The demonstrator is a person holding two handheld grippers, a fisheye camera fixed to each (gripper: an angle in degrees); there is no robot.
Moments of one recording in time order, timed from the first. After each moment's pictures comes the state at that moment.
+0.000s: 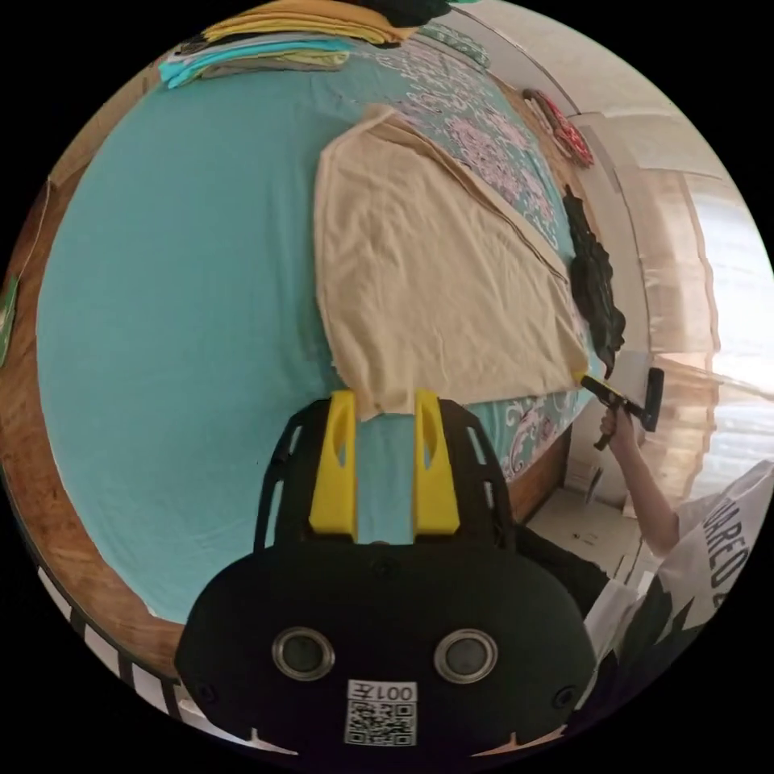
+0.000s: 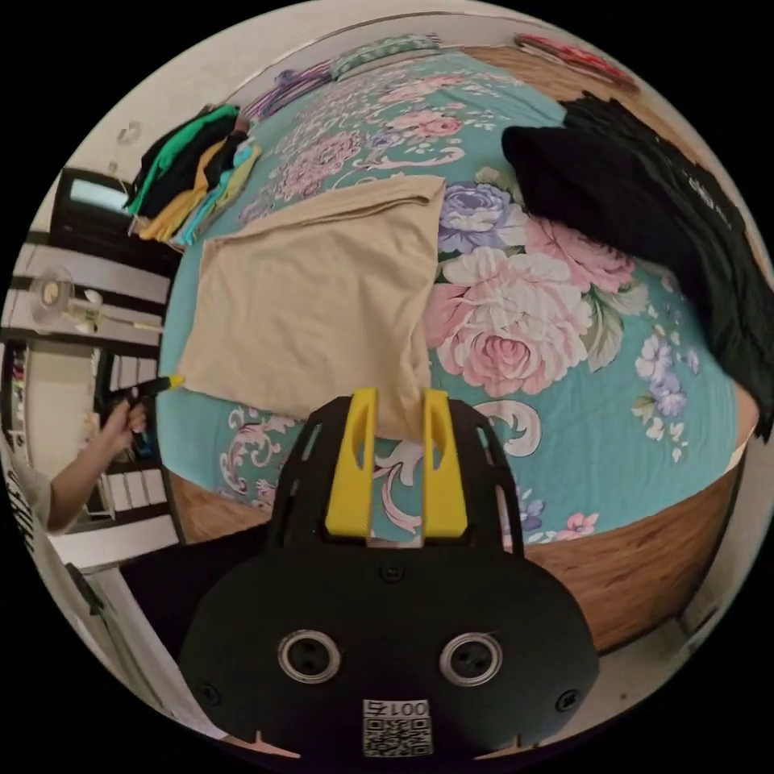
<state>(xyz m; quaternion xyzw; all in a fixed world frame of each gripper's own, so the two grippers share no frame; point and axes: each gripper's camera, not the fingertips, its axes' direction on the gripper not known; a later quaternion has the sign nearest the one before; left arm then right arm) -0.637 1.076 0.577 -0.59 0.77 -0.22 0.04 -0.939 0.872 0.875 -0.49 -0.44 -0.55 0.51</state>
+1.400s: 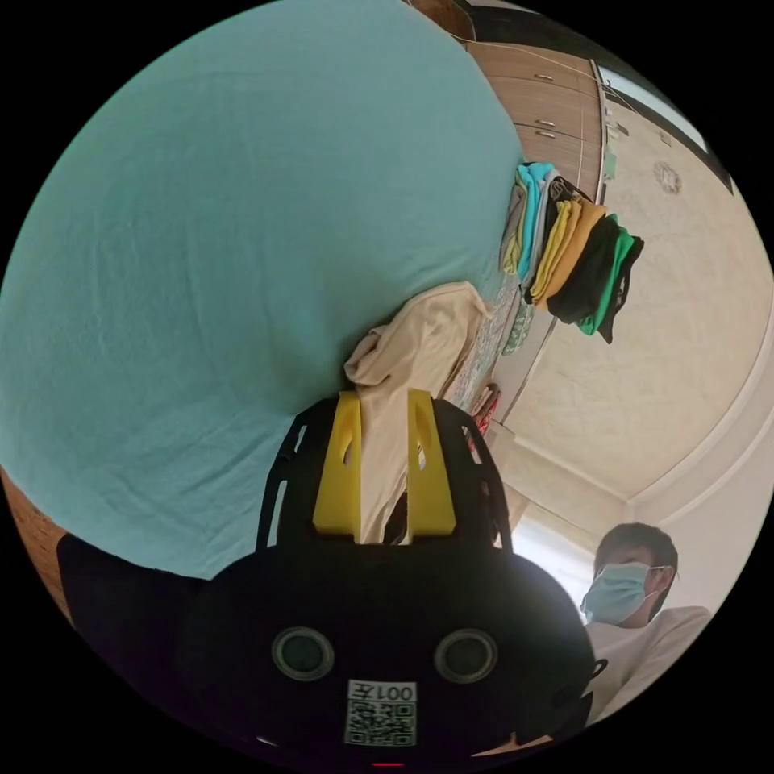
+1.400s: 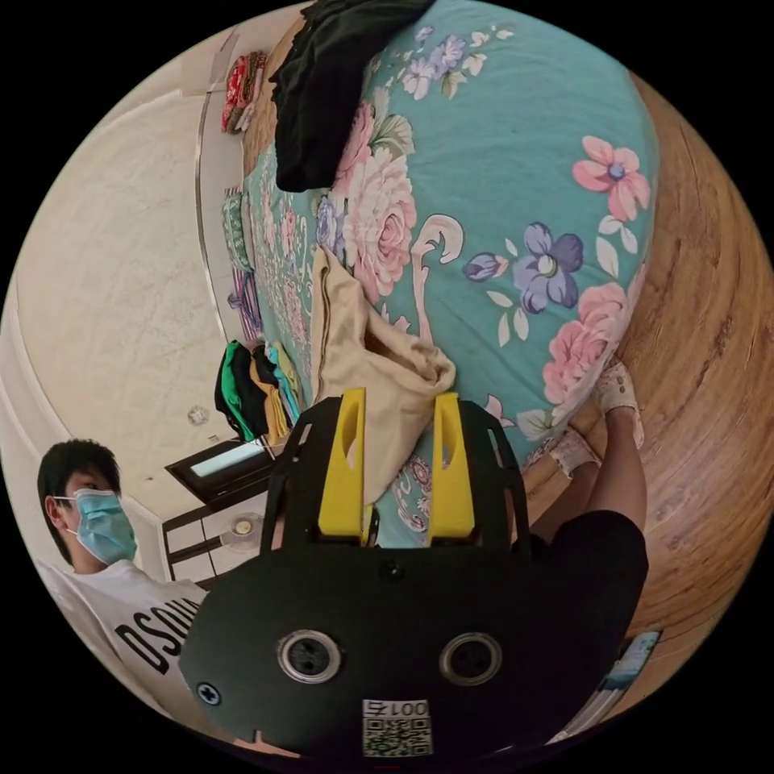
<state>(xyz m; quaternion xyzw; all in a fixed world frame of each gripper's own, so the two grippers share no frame) -0.661 1.149 0.431 -0.71 0.30 -0.61 -0.20 -0.842 0.817 0.952 -0.72 -0.41 -0.04 0.56</state>
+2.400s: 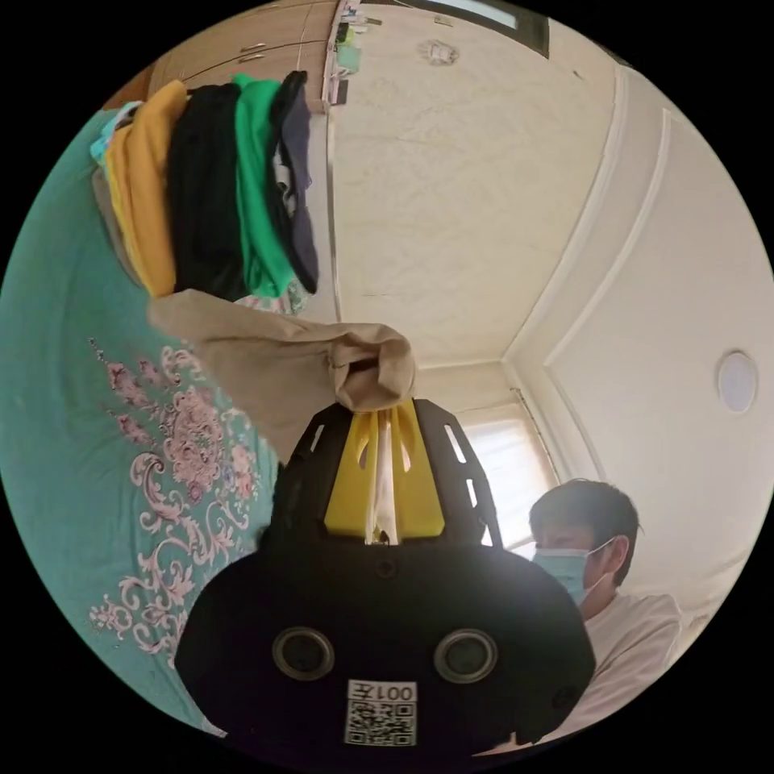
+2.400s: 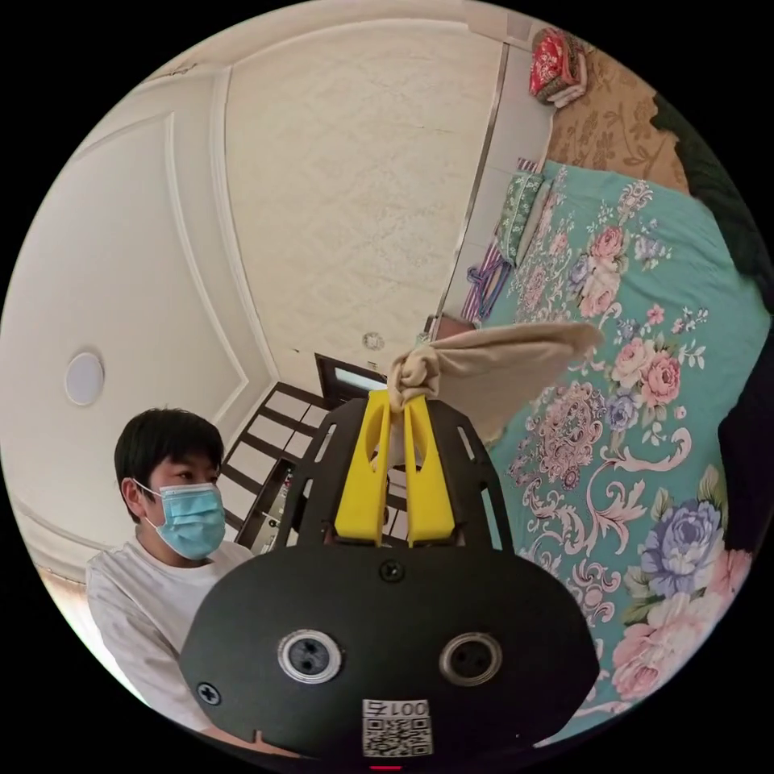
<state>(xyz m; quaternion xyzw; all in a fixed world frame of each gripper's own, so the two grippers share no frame) -0.566 0.974 0.601 -0.38 0.48 -0.78 -0.16 -1.084 0.628 0.937 -0.56 -0.76 -0.05 0.33</state>
